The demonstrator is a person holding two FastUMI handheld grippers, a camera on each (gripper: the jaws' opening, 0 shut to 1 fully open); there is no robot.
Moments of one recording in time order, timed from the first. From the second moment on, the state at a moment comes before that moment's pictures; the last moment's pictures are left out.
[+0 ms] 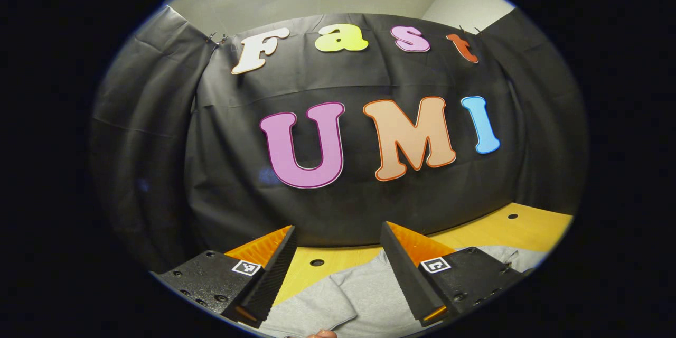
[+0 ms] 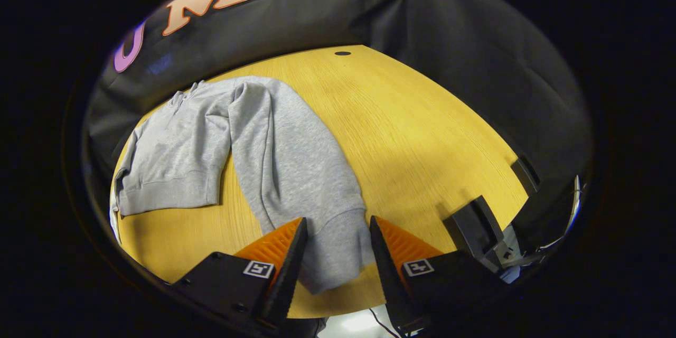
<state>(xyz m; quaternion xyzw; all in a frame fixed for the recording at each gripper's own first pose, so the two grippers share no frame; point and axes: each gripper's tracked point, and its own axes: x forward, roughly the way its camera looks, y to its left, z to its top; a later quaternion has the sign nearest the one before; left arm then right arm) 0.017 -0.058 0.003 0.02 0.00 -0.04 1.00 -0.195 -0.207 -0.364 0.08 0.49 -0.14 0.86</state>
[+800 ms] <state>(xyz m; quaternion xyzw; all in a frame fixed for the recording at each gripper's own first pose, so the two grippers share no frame) 0.021 -0.036 0.002 0.02 0.00 -0.02 1.00 -0.129 -0.184 -0.328 0.13 0.46 -0.13 0.87</state>
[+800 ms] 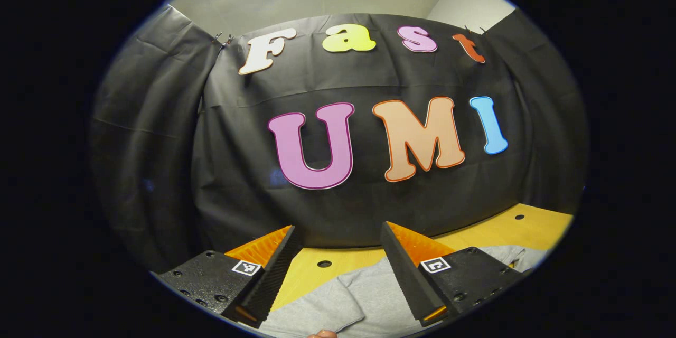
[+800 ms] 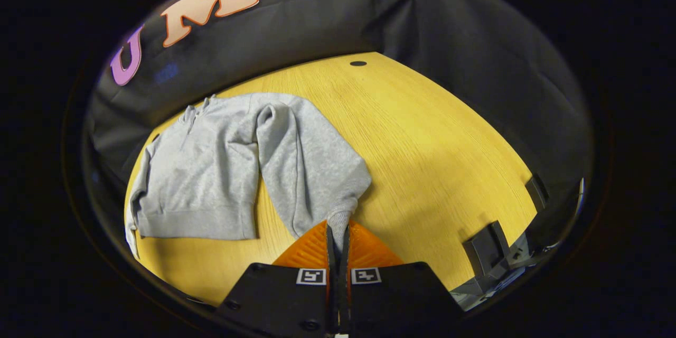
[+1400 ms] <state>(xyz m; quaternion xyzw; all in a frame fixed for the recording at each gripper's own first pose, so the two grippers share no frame) 0.011 0.018 0.003 0.03 0.00 0.04 1.00 -0.008 -0.144 -0.261 0.18 0.38 -0.09 0.90</state>
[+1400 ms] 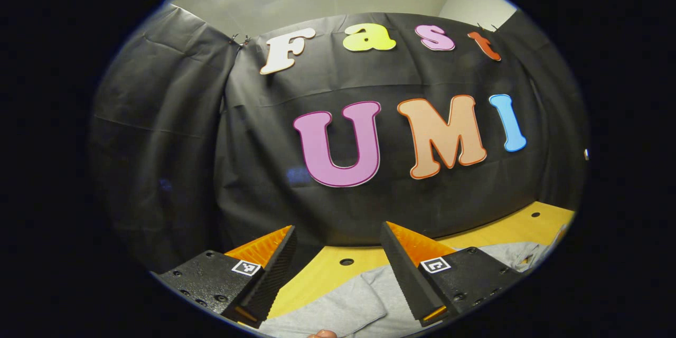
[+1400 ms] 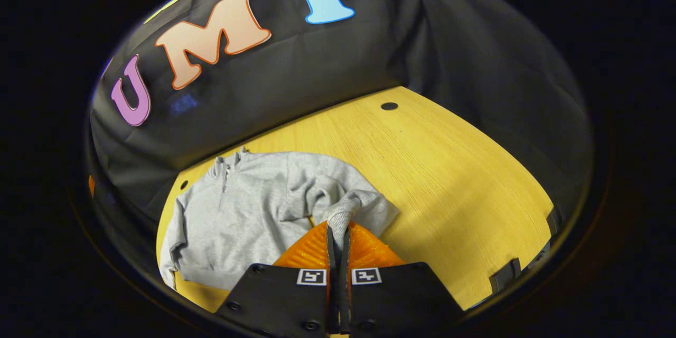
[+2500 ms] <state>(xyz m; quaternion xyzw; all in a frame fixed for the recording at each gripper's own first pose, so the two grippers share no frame) -0.039 0.141 -0.020 0.04 0.02 0.15 0.99 0.140 0.053 -0.212 0.15 0.34 0.07 0.93</state>
